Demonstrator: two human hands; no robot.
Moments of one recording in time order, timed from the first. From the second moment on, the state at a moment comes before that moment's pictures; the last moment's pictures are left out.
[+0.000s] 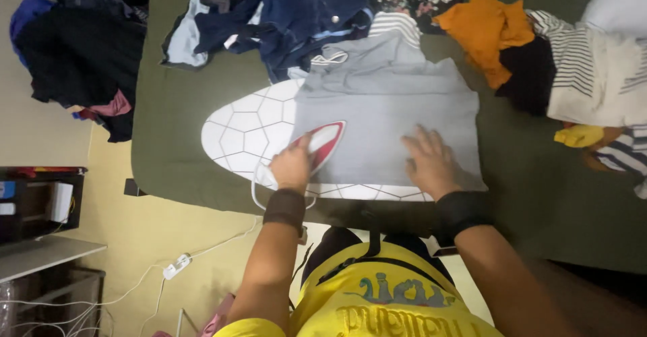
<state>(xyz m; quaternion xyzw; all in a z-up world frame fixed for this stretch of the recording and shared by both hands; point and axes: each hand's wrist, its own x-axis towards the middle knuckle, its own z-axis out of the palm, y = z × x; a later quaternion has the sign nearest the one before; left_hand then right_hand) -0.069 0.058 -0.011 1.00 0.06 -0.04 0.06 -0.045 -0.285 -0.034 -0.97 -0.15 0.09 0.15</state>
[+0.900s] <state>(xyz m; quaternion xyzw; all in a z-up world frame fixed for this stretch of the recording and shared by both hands) -0.018 0.109 -0.009 0.99 -0.11 0.04 0.07 -0.078 -0.270 -0.062 -0.96 -0.12 0.21 0.13</state>
